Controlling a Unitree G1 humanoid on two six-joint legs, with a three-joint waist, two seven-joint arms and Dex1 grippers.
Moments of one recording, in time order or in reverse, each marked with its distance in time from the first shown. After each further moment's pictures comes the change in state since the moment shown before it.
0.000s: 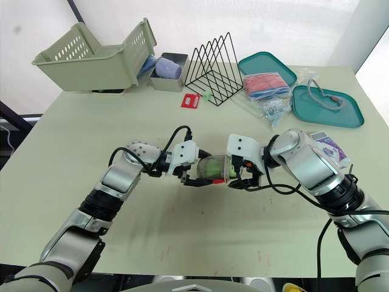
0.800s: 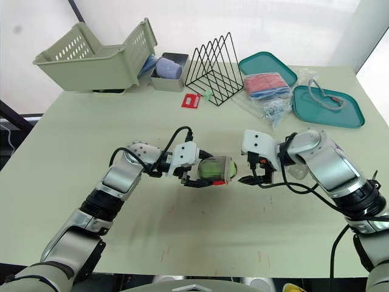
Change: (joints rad) left arm -0.002 -0.005 -0.001 0.004 -0.002 -0.029 -0.021; right arm 0.099 -0.111 -0.126 0.003 0.042 -0.128 -0.022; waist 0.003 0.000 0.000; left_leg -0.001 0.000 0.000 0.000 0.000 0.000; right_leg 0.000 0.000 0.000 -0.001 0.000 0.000
